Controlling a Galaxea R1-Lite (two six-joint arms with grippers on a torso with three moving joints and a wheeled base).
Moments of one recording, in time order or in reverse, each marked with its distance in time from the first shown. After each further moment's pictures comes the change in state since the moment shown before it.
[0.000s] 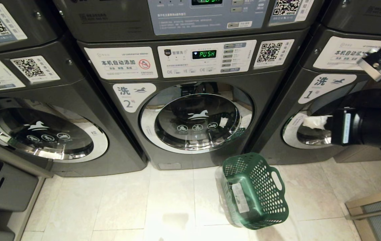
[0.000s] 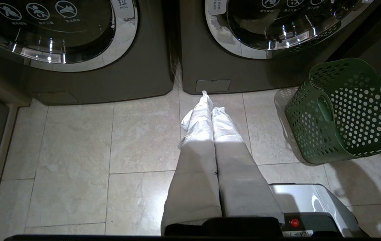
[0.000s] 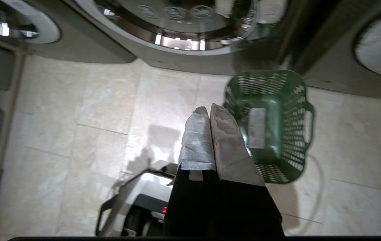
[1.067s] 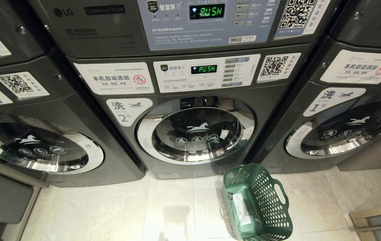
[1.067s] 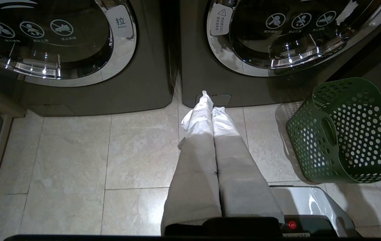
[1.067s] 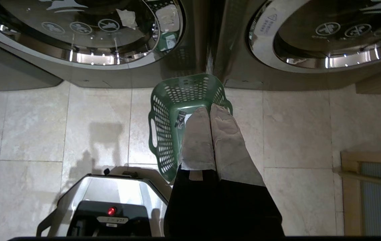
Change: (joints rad) left arm 0.000 0.000 -0.001 0.000 0.012 -0.020; right arm -0.346 -0.402 0.356 -0.014 0.069 -0.143
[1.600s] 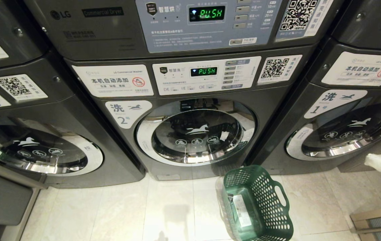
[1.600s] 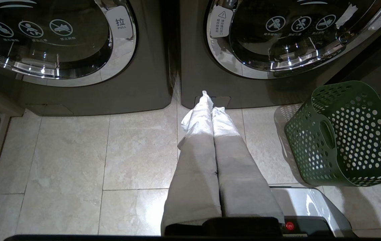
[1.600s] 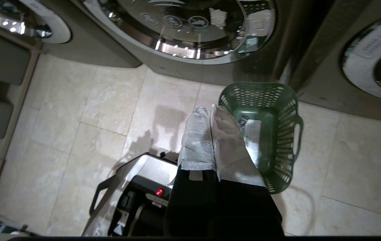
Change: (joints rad) left arm 0.000 0.000 0.000 0.000 0.001 -0.013; right arm 0.064 0.057 -0.048 0.004 0.273 0.004
